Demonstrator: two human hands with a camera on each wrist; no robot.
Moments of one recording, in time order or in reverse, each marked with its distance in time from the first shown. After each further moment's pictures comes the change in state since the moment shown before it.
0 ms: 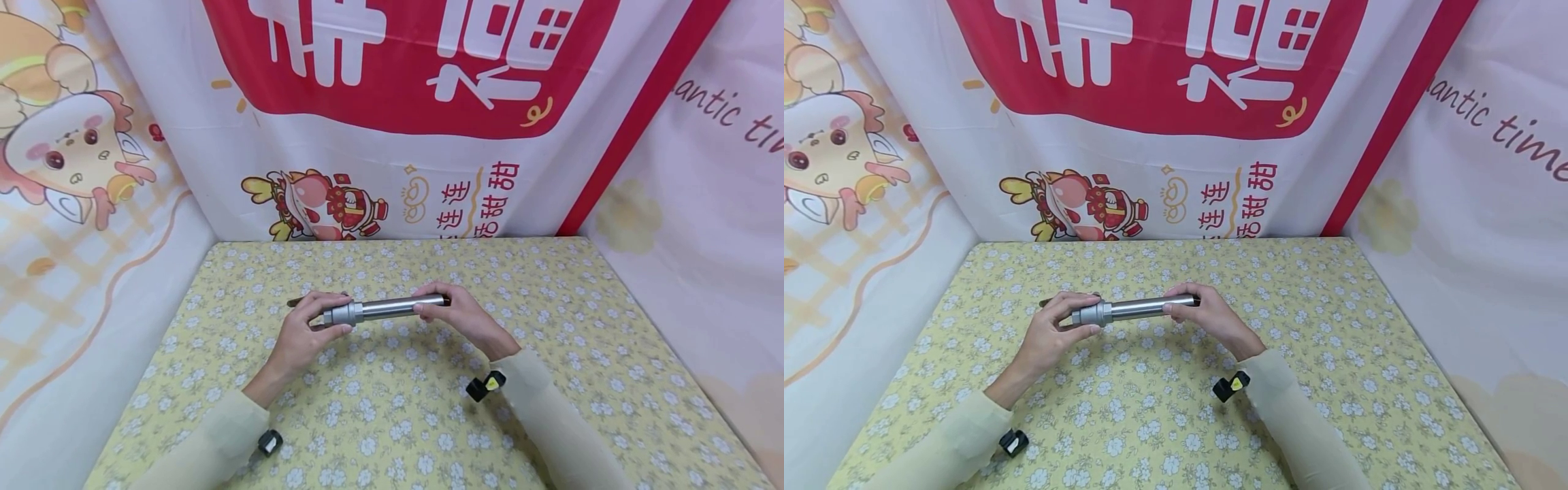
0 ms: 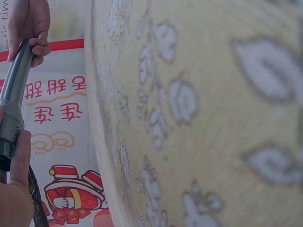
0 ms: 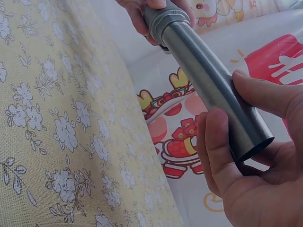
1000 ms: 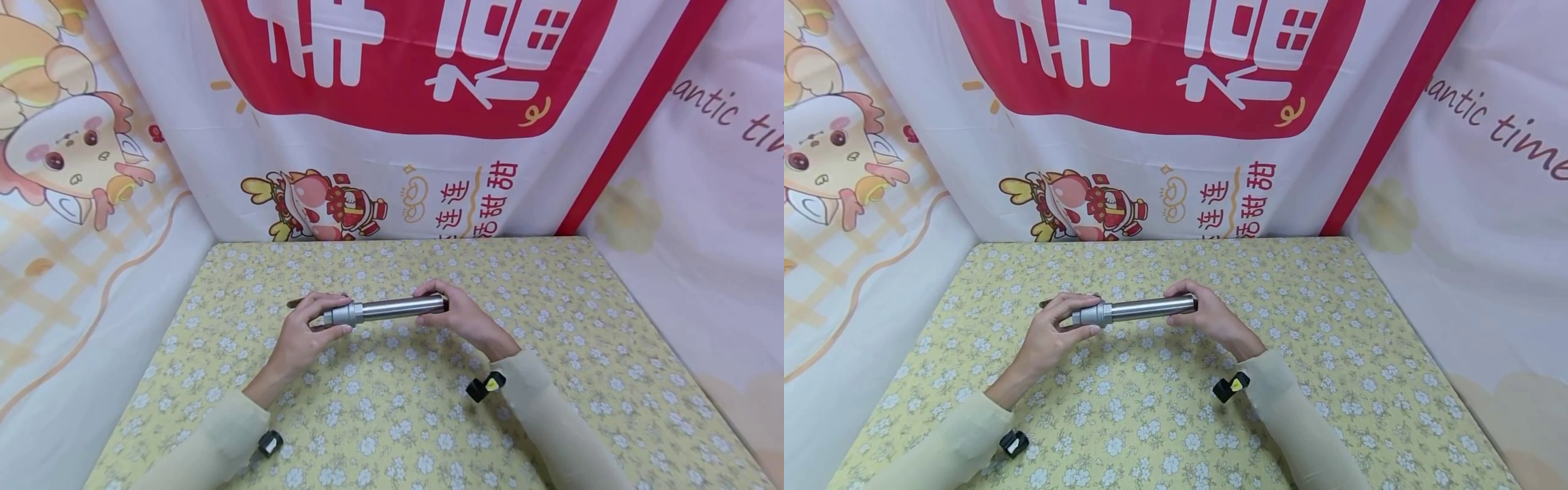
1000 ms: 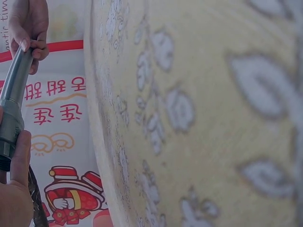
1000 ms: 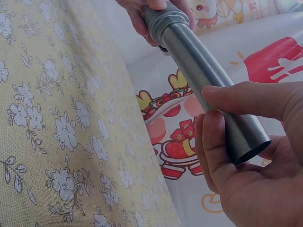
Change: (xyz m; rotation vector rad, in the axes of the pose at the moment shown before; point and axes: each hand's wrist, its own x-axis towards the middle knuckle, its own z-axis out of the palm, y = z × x) left_hand -0.002 0.000 0.002 0.016 0.004 0.012; right_hand -0.003 0.001 0.000 0.000 -0.052 -0.027
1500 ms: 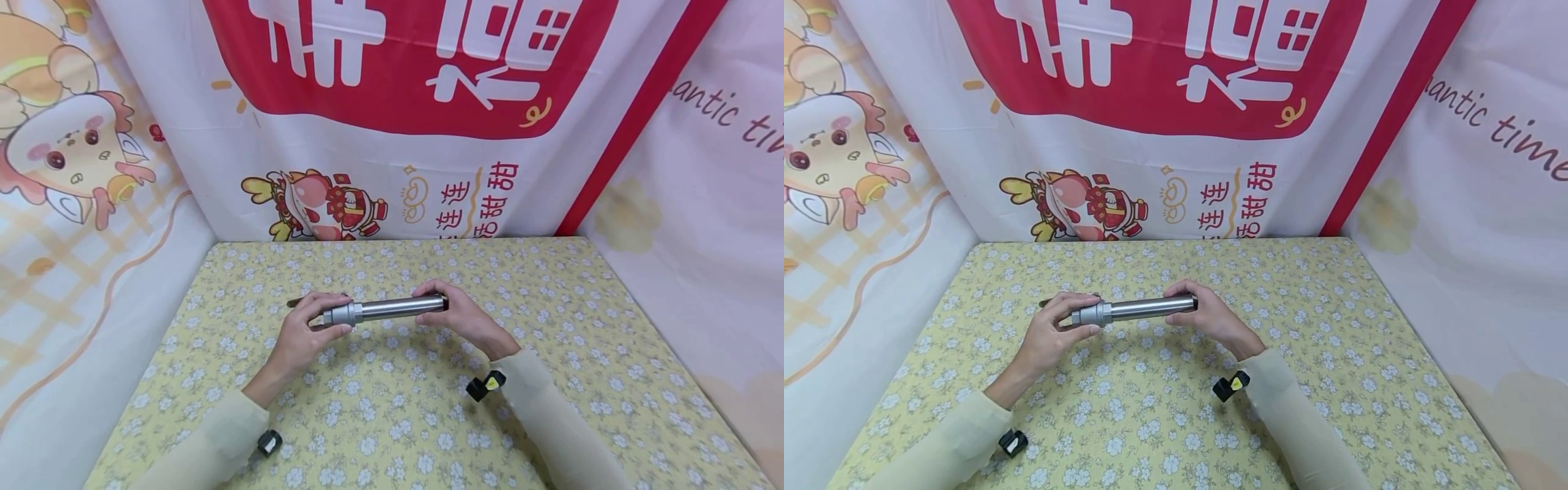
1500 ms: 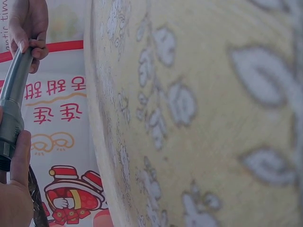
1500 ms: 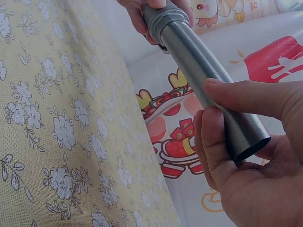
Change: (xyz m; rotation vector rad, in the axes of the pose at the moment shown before) left_hand 0.000 0.001 -0.002 -0.011 -0.003 -0.002; right_hand 0.001 -0.002 0.001 -0.018 0.008 0.015
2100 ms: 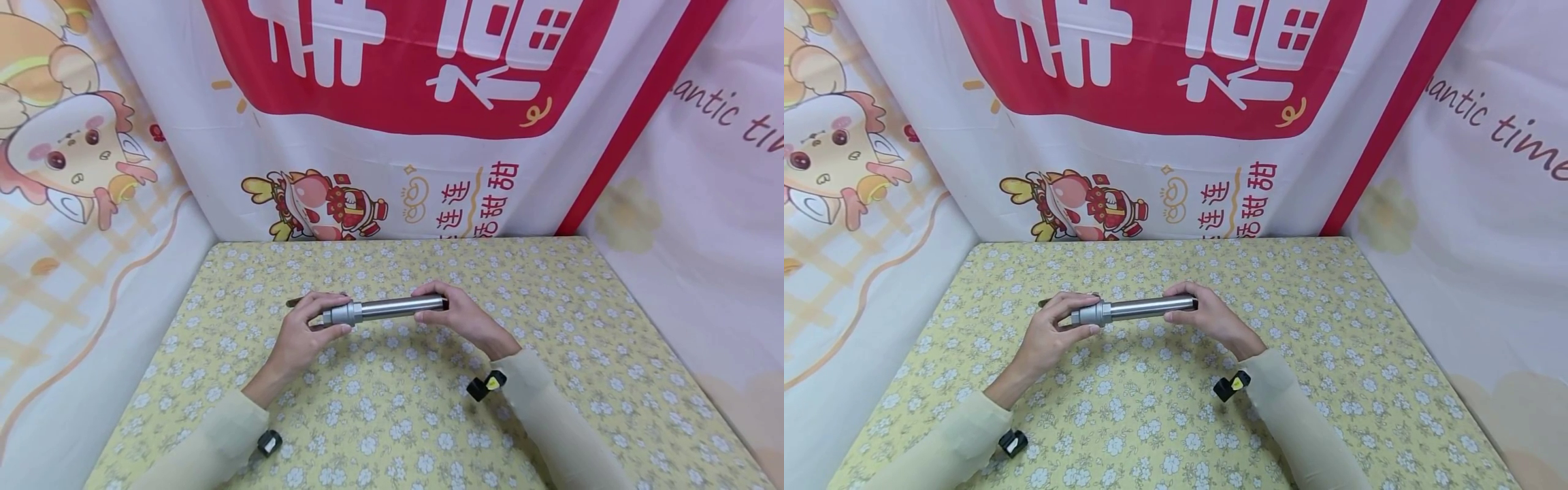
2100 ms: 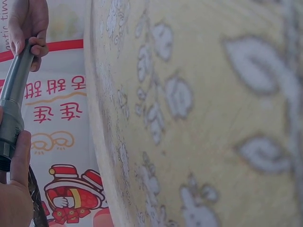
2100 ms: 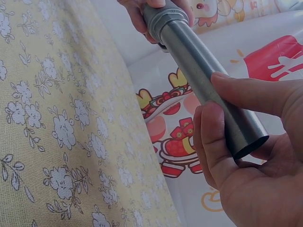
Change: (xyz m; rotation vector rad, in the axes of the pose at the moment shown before) left_hand 0.000 0.000 0.000 -0.006 0.002 -0.004; right_hand 0.000 0.004 -0.003 0.007 -0.041 -0.028
